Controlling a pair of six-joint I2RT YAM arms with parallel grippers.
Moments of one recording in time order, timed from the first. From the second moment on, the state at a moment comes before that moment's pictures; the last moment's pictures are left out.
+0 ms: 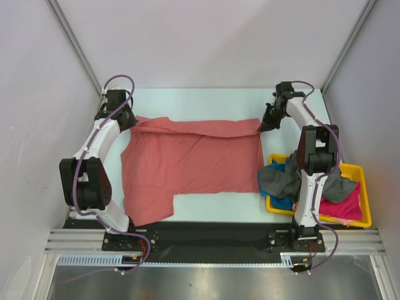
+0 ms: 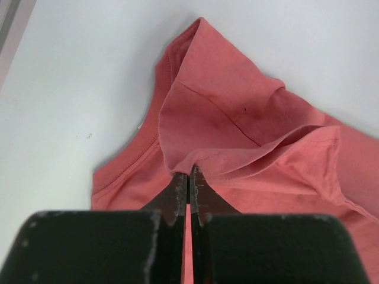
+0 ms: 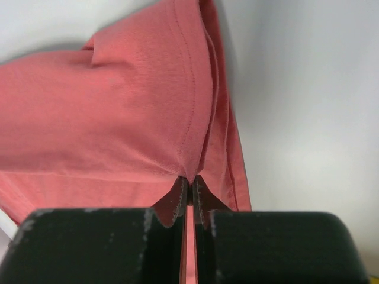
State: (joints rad) left arm 0.01 1.65 1.34 -0.48 -0.18 -0.38; right arm 0.05 2.17 1.83 -0.85 -0.30 0.39
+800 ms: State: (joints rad) left arm 0.01 1.62 1.26 -0.50 -0.22 -0.38; right arm 0.08 2.10 1.72 -0.87 -0.27 0.39
